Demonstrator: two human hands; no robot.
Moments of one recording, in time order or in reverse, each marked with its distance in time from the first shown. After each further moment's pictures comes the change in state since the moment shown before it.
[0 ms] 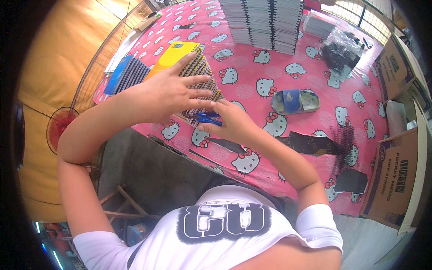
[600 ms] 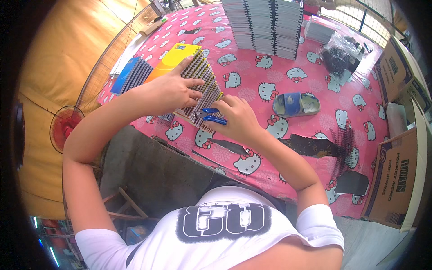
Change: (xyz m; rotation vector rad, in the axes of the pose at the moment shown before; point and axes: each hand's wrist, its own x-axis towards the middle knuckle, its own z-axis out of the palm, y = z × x) left_hand -0.012 -0.003 0.002 0.043 -0.208 -0.058; right_hand 0.002 0.004 0.003 -0.255 0.323 -0.277
